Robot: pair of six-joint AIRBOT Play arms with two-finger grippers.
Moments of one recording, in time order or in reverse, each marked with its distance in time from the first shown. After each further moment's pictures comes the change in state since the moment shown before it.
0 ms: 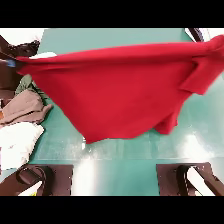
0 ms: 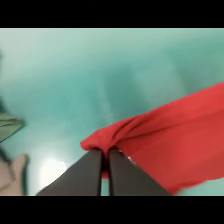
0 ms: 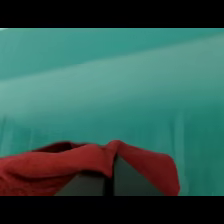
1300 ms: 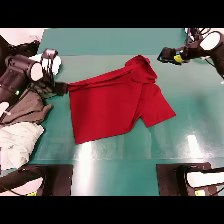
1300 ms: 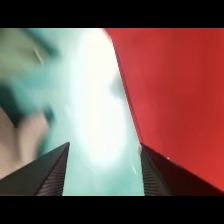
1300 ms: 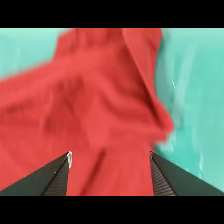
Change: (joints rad) left arm 0.233 -0.384 -0.427 -0.006 0.226 -0.048; right arm 0.459 -0.640 0.000 -0.212 -0.421 -0.037
